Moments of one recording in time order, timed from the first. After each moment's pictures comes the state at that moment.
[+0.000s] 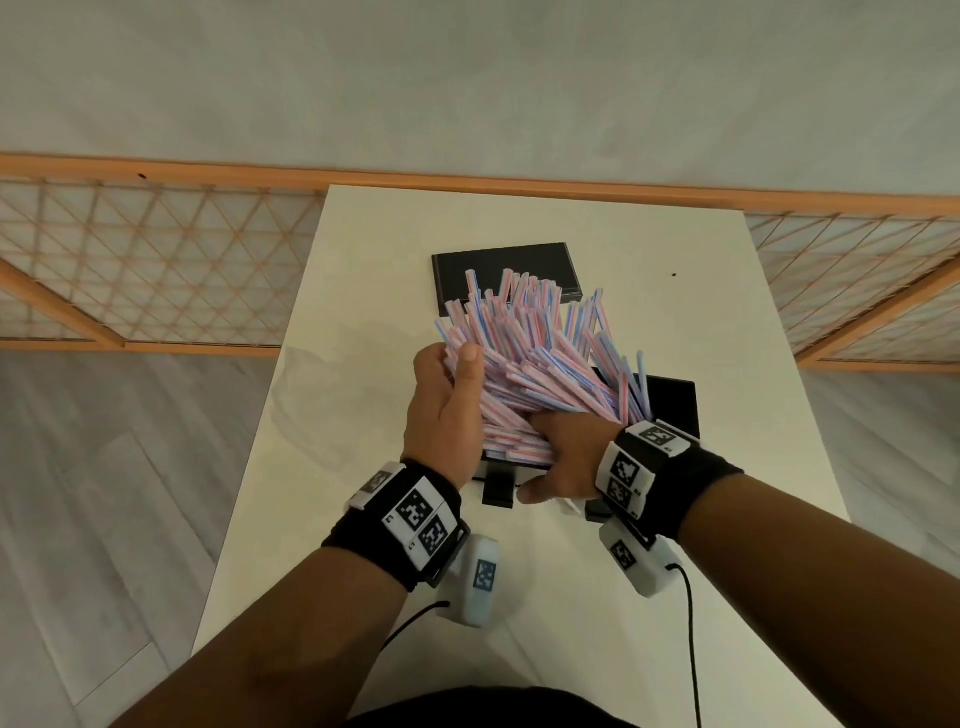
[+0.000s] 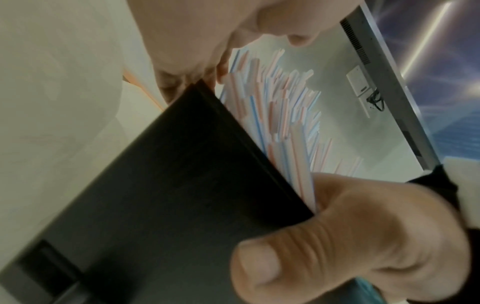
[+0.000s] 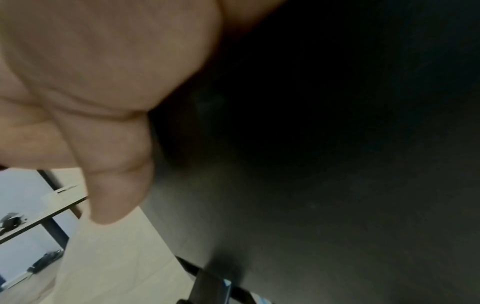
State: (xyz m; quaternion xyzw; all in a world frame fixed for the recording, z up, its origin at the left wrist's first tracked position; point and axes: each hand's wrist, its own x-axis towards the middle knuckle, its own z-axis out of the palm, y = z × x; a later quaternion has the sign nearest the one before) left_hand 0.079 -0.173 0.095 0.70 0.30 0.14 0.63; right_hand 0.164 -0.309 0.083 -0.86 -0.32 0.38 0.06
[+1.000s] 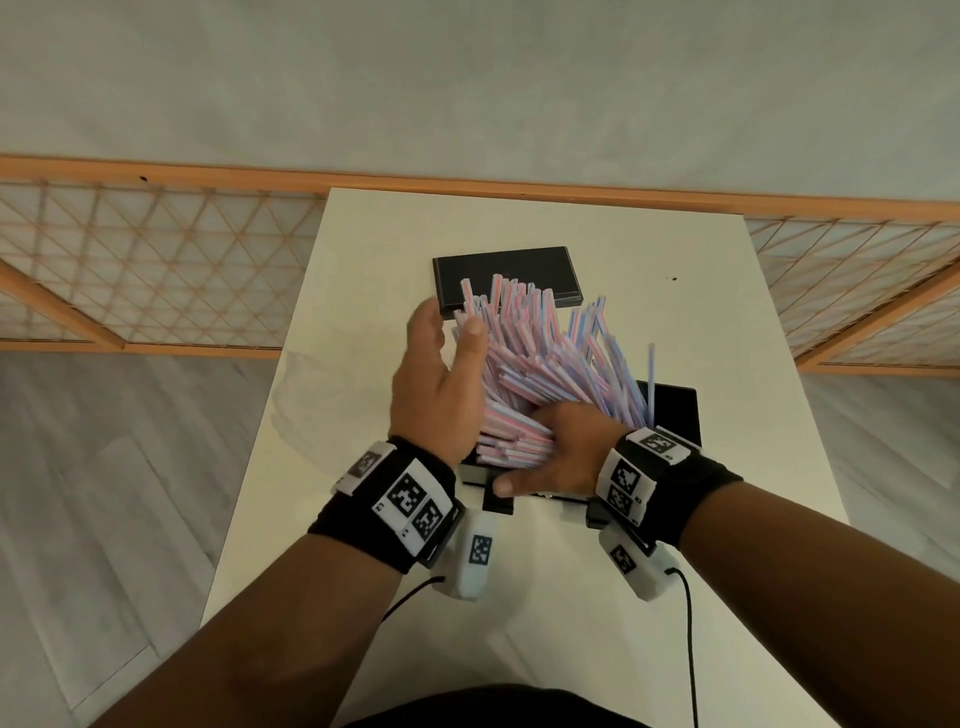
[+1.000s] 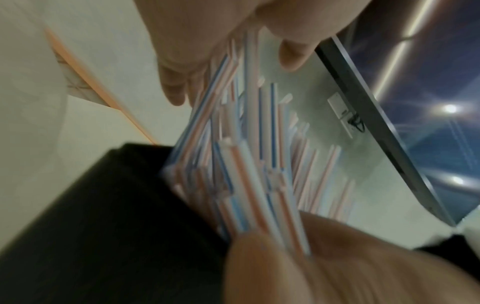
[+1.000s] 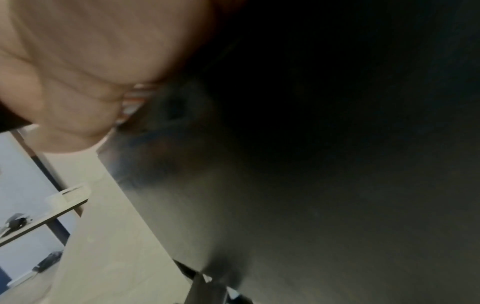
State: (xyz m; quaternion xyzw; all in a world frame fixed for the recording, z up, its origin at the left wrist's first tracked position) left_hand 0.089 -0.159 0.119 0.74 0.29 0.17 0.58; right_hand 0.164 -0.305 0.097 -0.86 -0.30 0.38 0.14
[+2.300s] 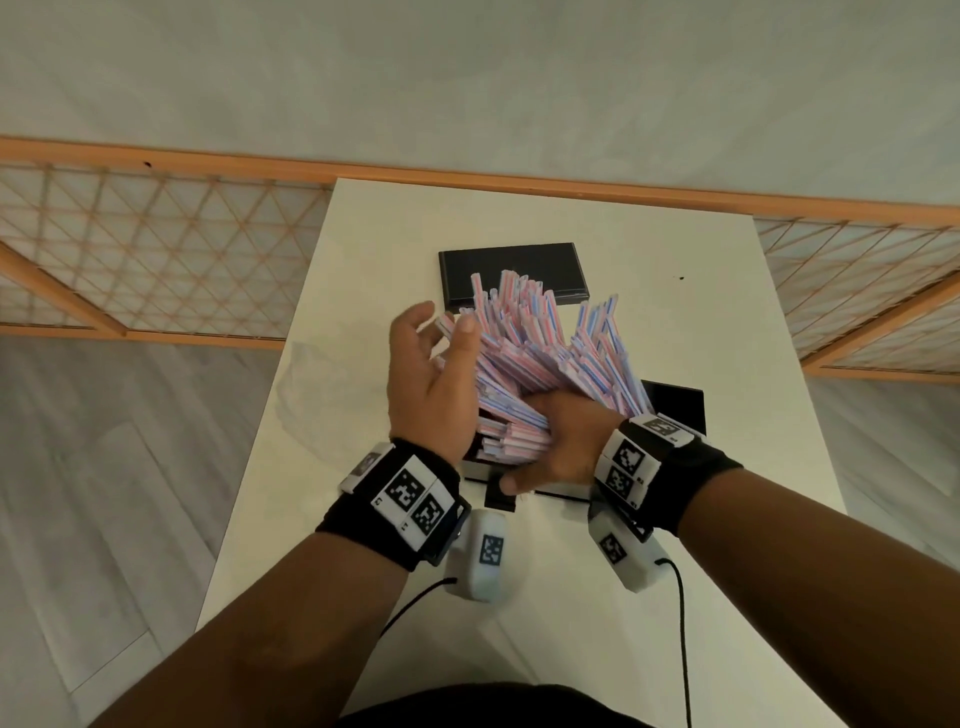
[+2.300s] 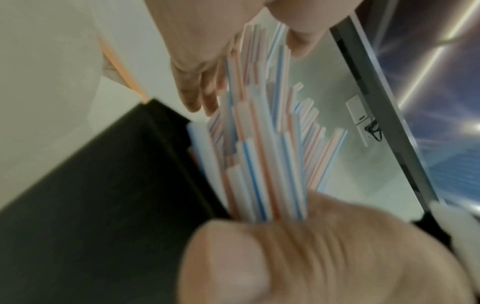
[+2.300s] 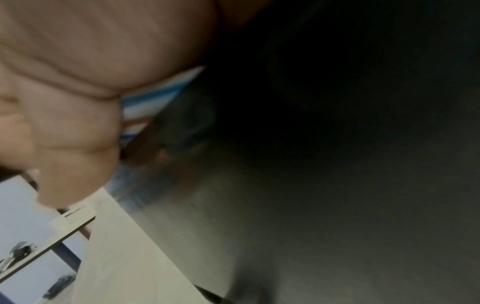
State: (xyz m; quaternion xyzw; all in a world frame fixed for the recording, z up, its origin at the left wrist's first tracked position) left_hand 0.089 -0.161 0.109 0.64 0.32 0.26 0.65; right_hand 0.168 -0.296 0.099 -0.86 -0.31 0.38 0.16
